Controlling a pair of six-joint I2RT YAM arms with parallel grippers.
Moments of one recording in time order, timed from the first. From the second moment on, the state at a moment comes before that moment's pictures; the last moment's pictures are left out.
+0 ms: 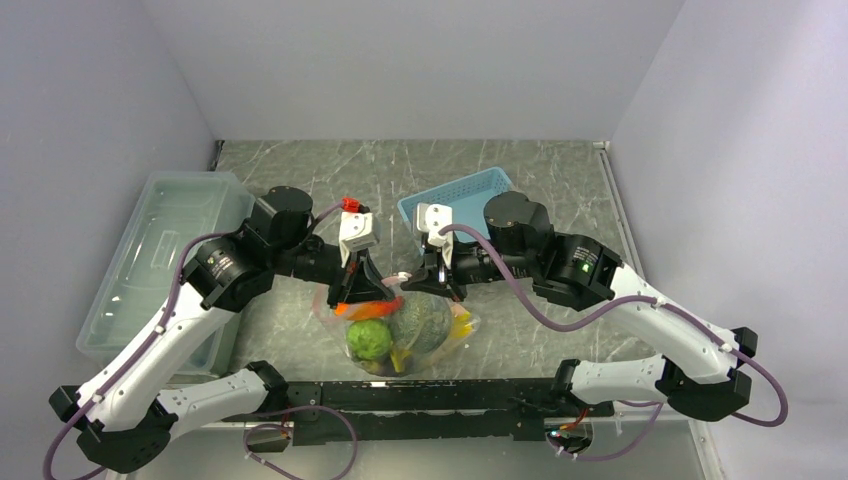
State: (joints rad) left arm -0.73 1.00 1.31 -0.82 0.83 0.12; right arm 1.07 1.15 1.44 -0.64 -0.44 -0.17
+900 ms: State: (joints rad) left arm -0.73 0.97 1.31 -0.60 0.87 0.07; right arm 1.07 1.17 1.44 -0.70 -0.45 -0.13
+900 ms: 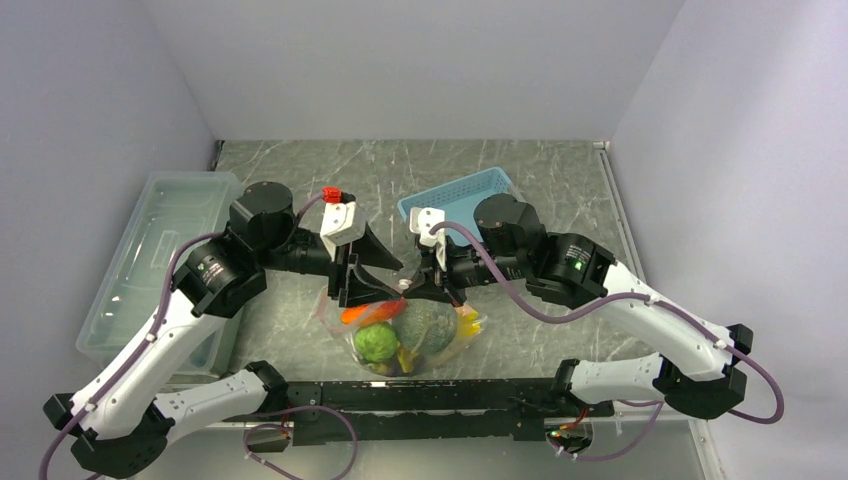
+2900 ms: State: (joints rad) left arm -0.73 1.01 1.30 -0.57 0.89 0.05; right arm 1.07 1.10 1.44 -0.71 -0.28 -0.07
